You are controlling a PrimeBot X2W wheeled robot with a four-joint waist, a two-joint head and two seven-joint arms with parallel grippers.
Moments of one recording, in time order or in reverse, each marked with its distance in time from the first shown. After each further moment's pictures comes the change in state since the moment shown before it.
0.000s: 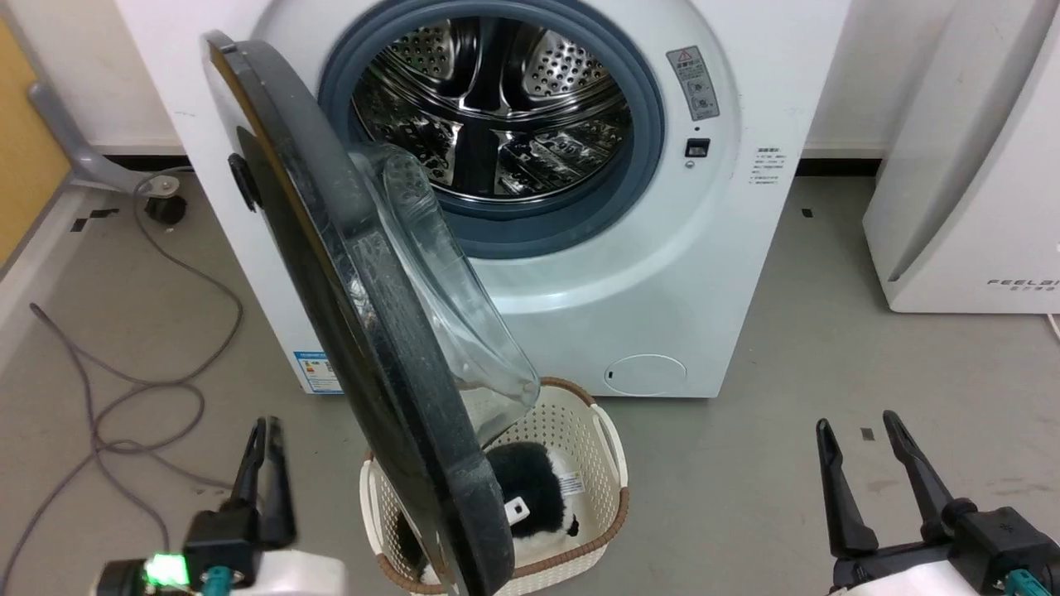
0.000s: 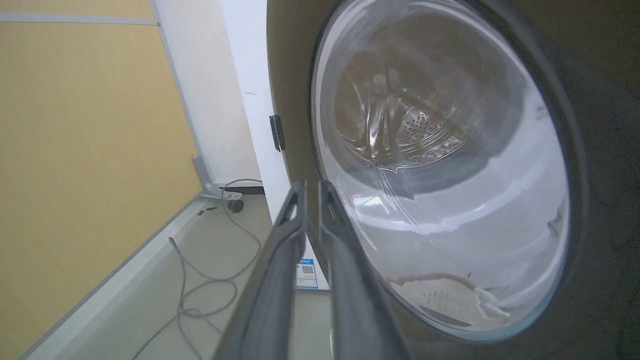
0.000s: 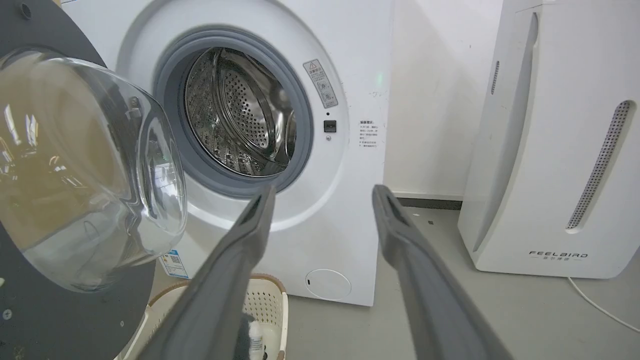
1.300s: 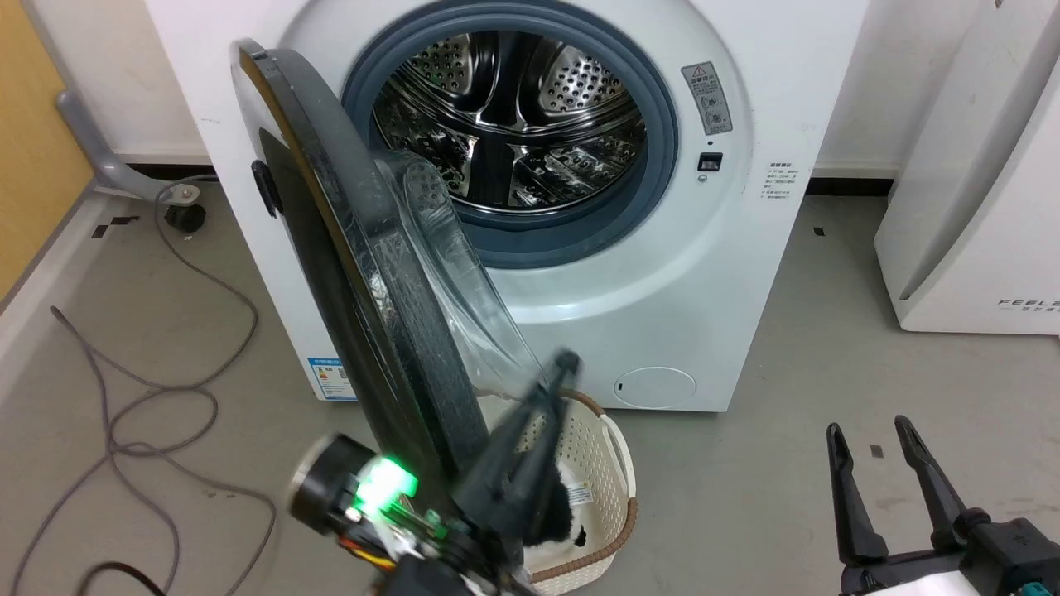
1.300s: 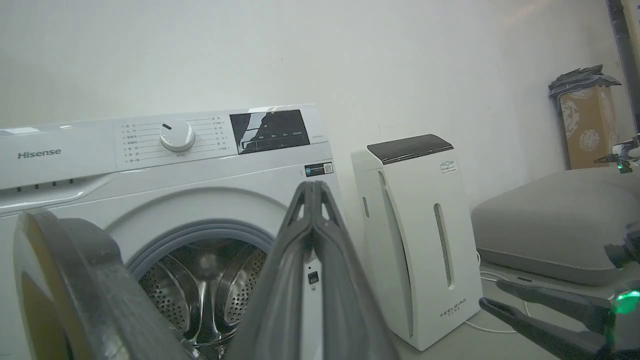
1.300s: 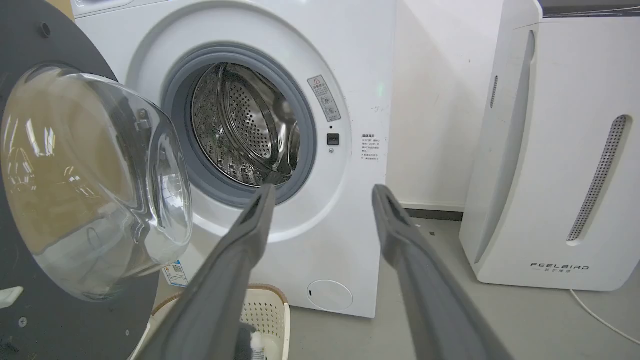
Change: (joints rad) left arm -0.096 -0.010 -0.421 -0.448 0.053 -0.179 -0.001; right arm 0.031 0.002 -0.013 -0.042 0.001 0.000 0.000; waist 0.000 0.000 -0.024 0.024
